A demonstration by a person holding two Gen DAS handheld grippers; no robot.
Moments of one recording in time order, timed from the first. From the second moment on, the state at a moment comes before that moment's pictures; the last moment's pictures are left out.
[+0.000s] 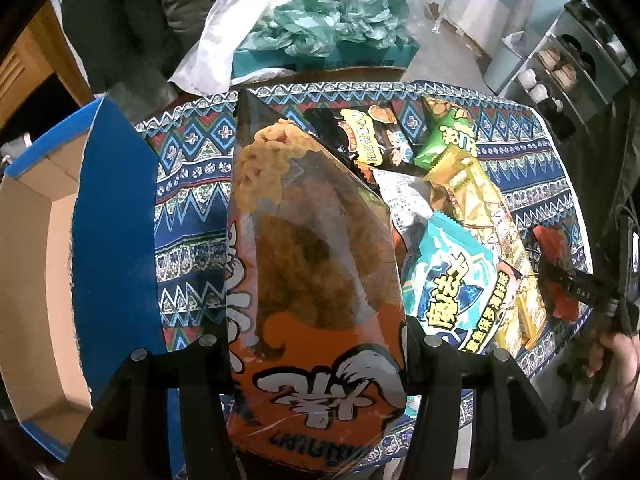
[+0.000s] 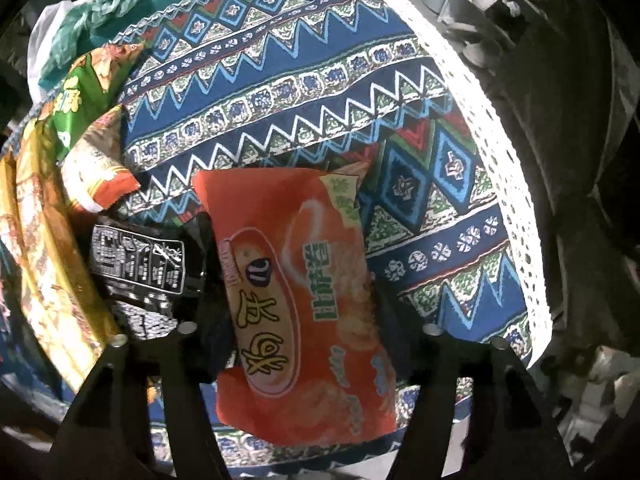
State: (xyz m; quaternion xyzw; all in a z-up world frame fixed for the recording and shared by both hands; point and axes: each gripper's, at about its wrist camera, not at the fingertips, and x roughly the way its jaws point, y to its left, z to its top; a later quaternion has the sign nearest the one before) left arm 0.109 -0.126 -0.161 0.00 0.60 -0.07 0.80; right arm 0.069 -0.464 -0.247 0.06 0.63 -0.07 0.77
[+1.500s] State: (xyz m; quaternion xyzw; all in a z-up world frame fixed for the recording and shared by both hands) left arm 0.045 -0.004 -0.048 -0.03 0.49 0.01 0.87; right arm 0.068 -0.221 -0.057 -0.04 0.47 0.14 0.87
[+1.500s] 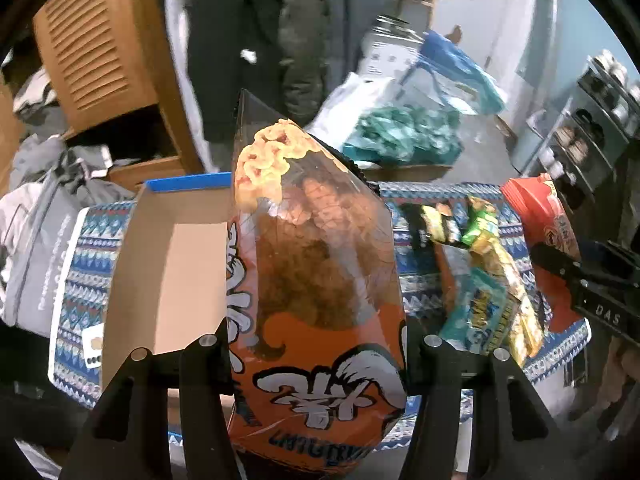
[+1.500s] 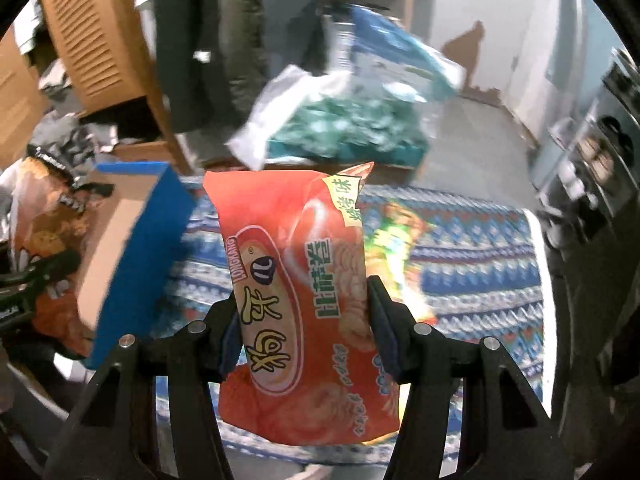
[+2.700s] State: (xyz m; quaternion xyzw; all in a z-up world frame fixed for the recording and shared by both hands) left arm 0.033 0.148 -0.110 -0.13 0.52 0.12 0.84; right arm 0.107 0.035 -0.118 -0.09 0.54 0.27 0.79
